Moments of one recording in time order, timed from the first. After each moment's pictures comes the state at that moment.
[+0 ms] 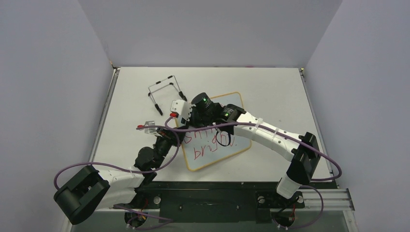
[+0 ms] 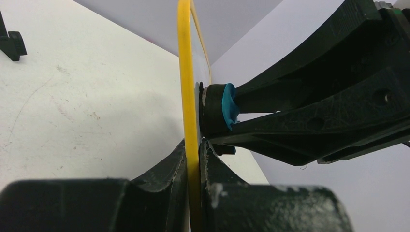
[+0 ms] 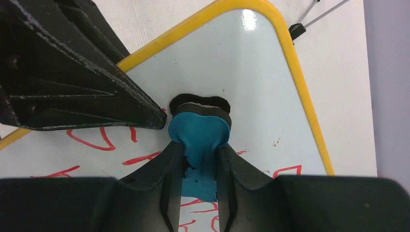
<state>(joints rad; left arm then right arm) -0.75 1.12 0.09 1.26 -0.25 -0.80 0.97 1.66 1.52 -0.58 0.00 -0.48</state>
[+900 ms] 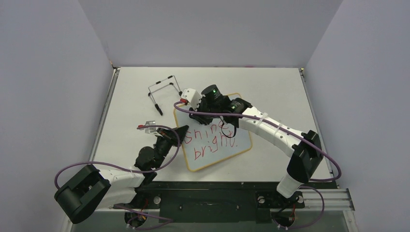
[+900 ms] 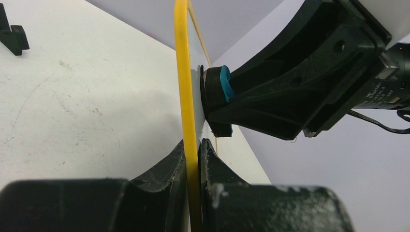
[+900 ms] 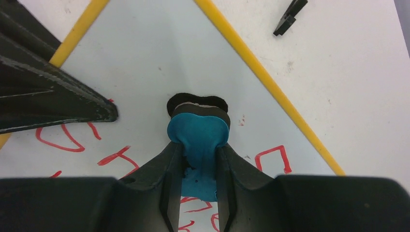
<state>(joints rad) -0.75 1.13 0.09 1.25 -0.25 -0.80 0.84 1.65 1.50 -0.57 -0.14 -0.41</state>
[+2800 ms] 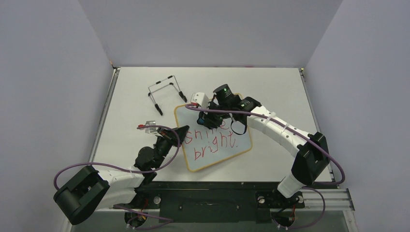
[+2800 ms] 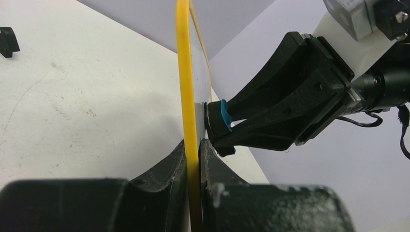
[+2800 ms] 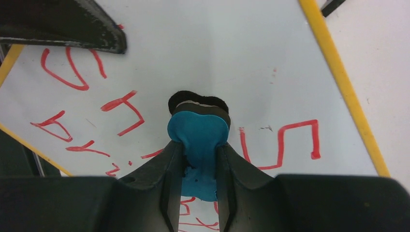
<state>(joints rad) -0.75 1.12 0.09 1.25 -0.23 -0.80 0.74 1.59 1.39 -0.63 -0.37 -0.51</state>
